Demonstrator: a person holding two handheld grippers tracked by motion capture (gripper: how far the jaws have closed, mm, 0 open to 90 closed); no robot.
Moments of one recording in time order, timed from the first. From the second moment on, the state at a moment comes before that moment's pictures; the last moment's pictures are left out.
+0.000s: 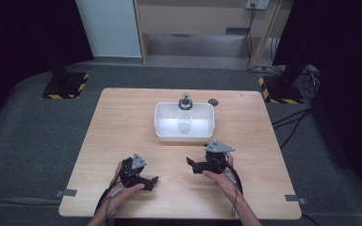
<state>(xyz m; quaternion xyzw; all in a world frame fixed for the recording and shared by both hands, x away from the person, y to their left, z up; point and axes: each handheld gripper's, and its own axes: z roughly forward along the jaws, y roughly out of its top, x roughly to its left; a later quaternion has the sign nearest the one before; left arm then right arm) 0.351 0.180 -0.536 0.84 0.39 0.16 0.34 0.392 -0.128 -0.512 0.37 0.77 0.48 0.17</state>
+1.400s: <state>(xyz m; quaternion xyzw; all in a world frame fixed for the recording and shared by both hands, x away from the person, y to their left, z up) 0.351 0.180 -0.536 0.84 0.39 0.16 0.34 0.371 -0.146 -0.518 0.38 0.78 0.48 0.16</state>
